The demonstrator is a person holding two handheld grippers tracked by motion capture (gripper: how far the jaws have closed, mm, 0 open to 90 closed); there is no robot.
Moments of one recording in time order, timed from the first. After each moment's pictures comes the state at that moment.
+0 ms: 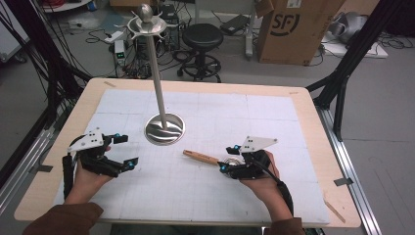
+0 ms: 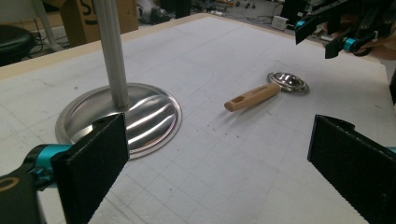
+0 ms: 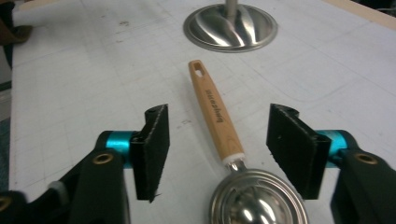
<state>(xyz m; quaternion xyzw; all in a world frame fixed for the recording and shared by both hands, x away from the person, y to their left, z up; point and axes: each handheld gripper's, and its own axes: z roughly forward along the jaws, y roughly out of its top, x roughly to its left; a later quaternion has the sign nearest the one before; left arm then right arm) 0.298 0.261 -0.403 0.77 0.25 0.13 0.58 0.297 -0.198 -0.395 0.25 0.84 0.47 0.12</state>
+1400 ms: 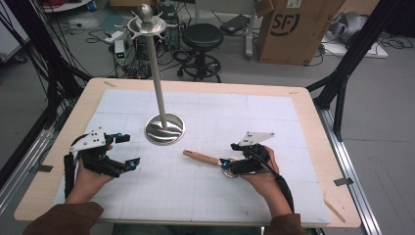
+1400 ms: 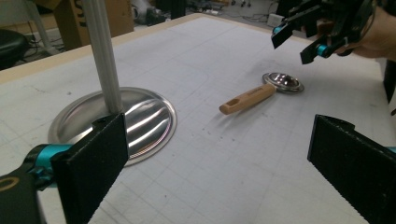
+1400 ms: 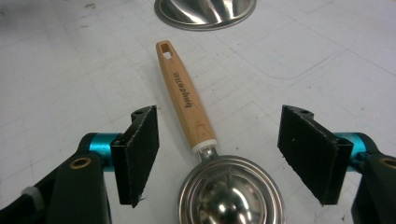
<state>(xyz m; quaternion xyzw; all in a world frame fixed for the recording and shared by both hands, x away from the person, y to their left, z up) 0.299 0.257 -0.400 0.77 0.24 0.12 0.58 0.317 -0.199 -0.404 0.28 0.85 0.43 0.11</state>
